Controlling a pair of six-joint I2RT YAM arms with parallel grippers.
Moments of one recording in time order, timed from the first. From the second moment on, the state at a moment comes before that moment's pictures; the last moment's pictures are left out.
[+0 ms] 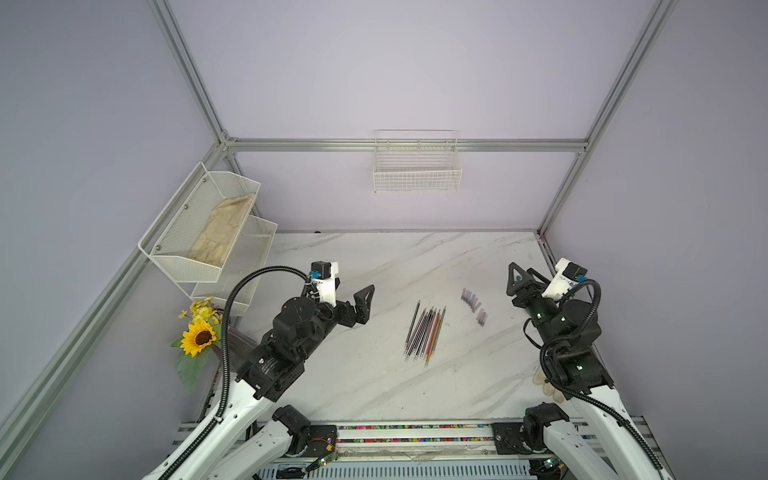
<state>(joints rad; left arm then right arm) -0.58 0.71 0.76 -0.18 -0.17 -0.25 0.16 0.67 0.61 0.10 0.11 0.52</state>
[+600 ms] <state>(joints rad) -0.58 0.76 0.33 0.38 -0.44 0.21 0.16 1.01 0.25 0.77 0.32 0.15</state>
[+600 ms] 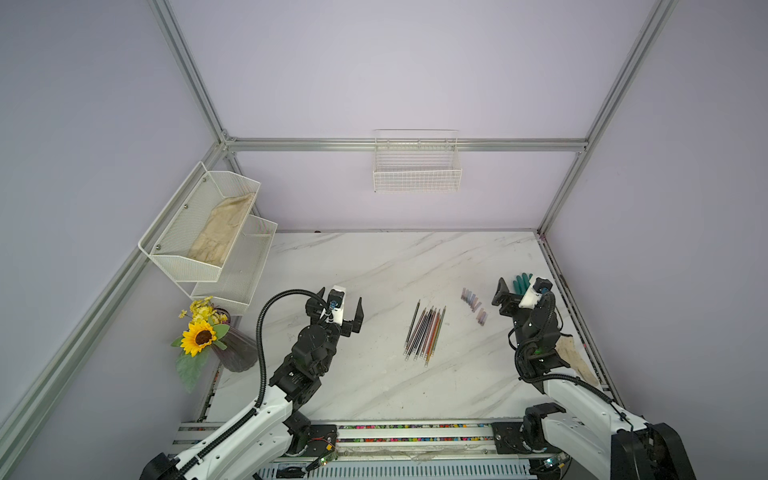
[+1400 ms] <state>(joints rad) -0.37 1.01 0.33 0.56 -0.38 0.23 0.12 1.81 0.36 1.43 0.30 0.05</state>
